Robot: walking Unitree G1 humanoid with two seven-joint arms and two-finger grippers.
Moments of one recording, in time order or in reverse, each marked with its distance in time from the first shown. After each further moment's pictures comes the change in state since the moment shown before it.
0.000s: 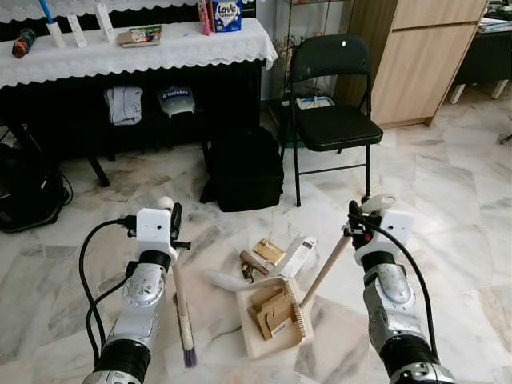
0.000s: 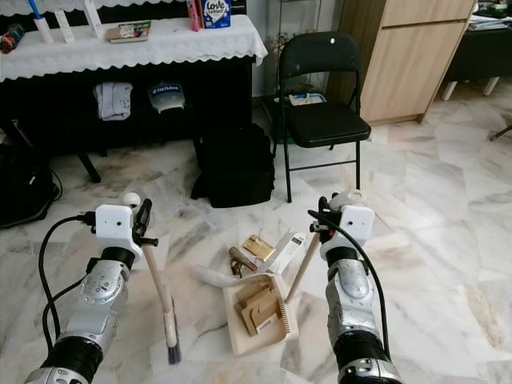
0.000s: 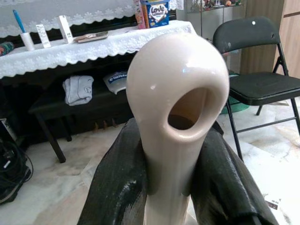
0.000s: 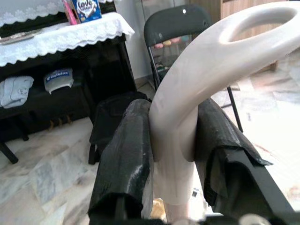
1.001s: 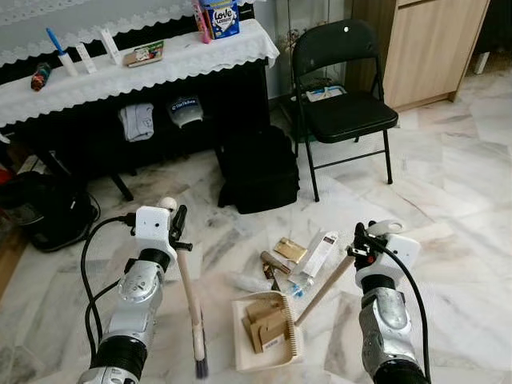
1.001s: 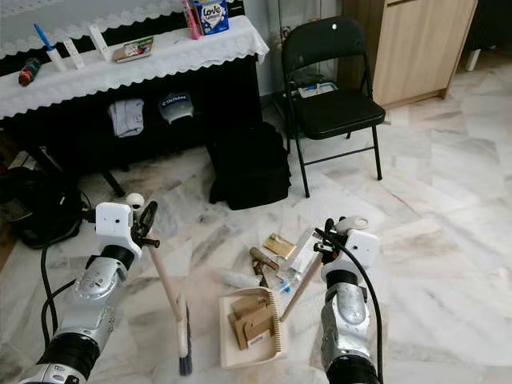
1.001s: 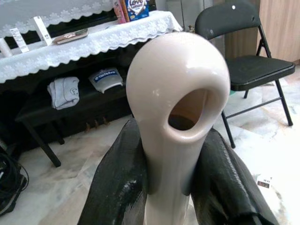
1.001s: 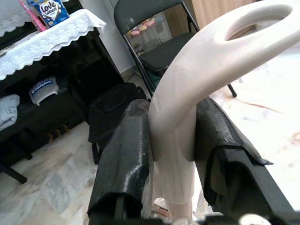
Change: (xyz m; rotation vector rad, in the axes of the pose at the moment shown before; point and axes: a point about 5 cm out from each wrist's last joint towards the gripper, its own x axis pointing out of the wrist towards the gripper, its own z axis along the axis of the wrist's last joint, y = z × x) left arm 0.008 0.003 0.002 -0.060 0.036 -0.077; right arm -0.021 -0.004 -0.020 0.078 0.018 -0.117
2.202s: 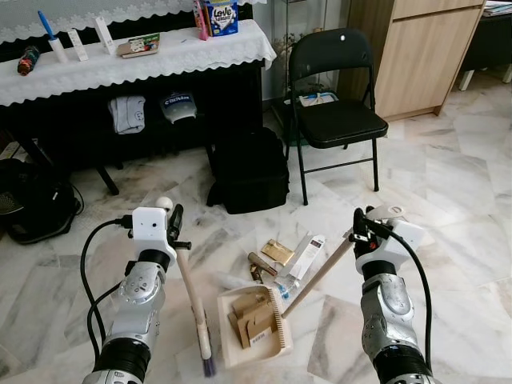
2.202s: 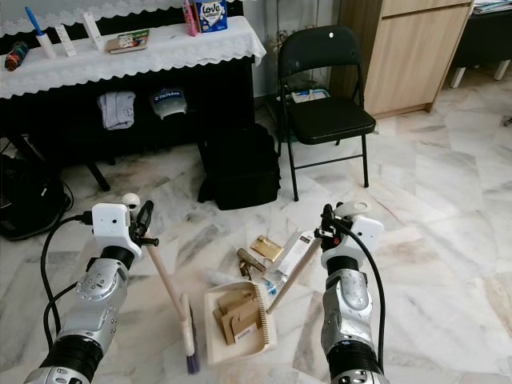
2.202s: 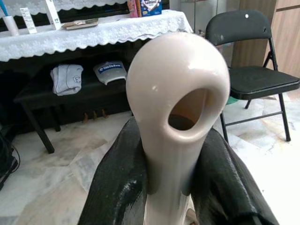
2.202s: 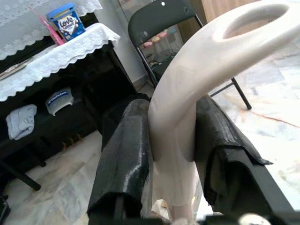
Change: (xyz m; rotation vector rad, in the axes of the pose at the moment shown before) left arm -0.006 -0.001 -0.006 -0.041 0.018 0.053; right arm 0.013 0.005 0.015 0.095 -0.028 0.043
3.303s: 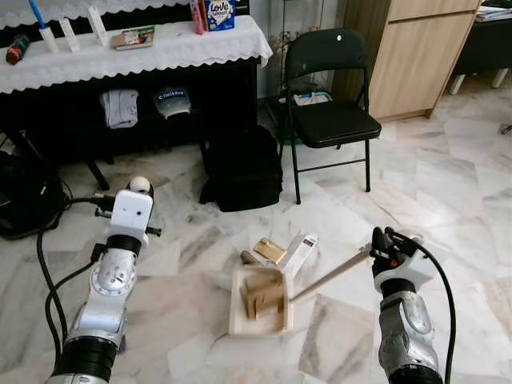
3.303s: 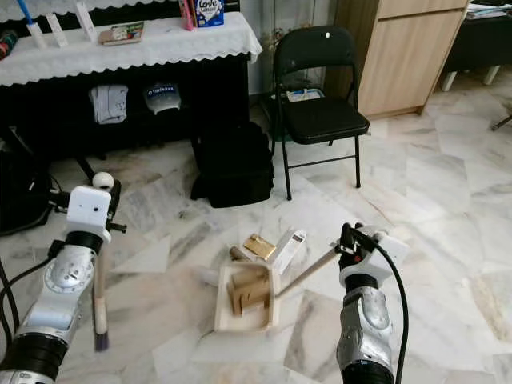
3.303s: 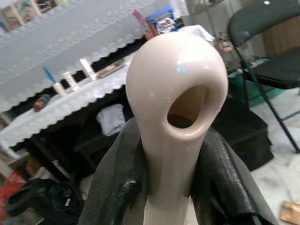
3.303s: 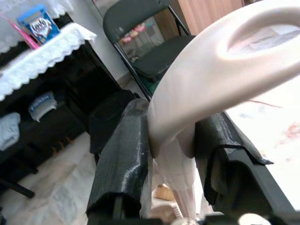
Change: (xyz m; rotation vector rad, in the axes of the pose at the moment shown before) left arm 0.000 0.028 0.035 0.366 -0.107 0.034; right arm -0.017 -0.025 -0.003 0.111 0.020 -0.063
